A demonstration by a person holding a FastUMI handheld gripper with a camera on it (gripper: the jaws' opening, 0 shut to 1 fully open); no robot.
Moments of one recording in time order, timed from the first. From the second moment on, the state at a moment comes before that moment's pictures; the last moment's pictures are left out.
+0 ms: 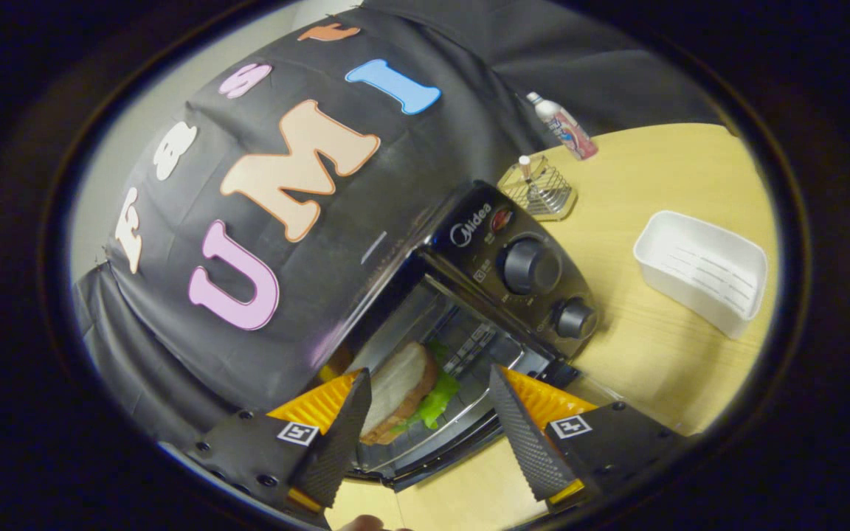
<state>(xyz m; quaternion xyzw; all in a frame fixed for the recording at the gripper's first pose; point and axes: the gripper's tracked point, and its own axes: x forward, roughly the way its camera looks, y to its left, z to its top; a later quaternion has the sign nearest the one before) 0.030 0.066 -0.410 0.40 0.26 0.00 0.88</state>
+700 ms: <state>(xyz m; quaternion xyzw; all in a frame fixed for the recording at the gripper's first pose) -0.079 0.047 -0.393 0.28 0.30 0.01 0.91</state>
